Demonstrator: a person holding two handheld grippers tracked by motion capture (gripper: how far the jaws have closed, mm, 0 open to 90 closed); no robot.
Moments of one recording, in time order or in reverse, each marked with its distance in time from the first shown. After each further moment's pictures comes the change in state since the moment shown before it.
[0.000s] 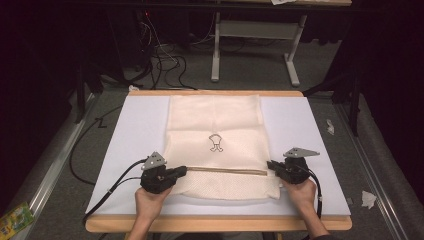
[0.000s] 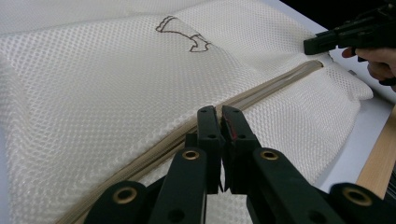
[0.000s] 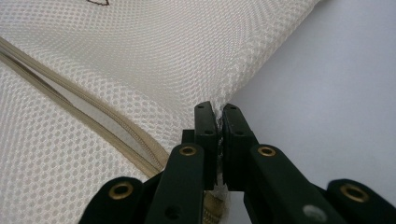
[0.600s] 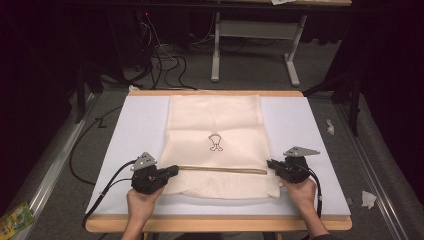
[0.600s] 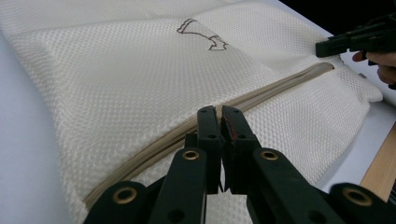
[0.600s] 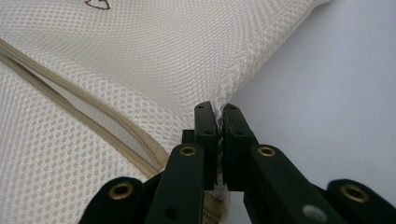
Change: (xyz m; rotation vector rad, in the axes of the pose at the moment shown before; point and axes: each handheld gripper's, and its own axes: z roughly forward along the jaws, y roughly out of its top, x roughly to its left) left arm 0.010 -0.004 -0.019 -0.016 0.034 -0.027; right arm 0.001 0.004 -0.002 -0.007 -0.002 -0.001
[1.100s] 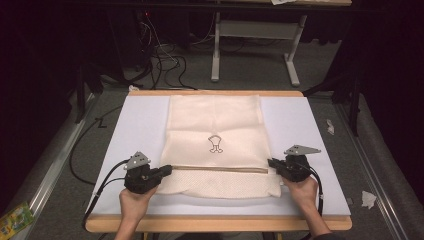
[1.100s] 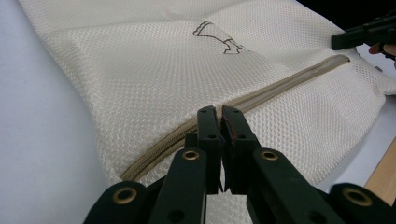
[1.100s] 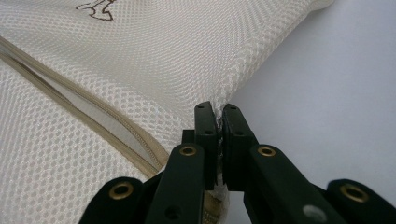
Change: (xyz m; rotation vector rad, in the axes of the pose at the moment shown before) left arm 0.010 0.001 -0.011 0.013 0.028 -0.004; right arm 0.000 0.006 -0.004 0.006 -0.006 -0.021
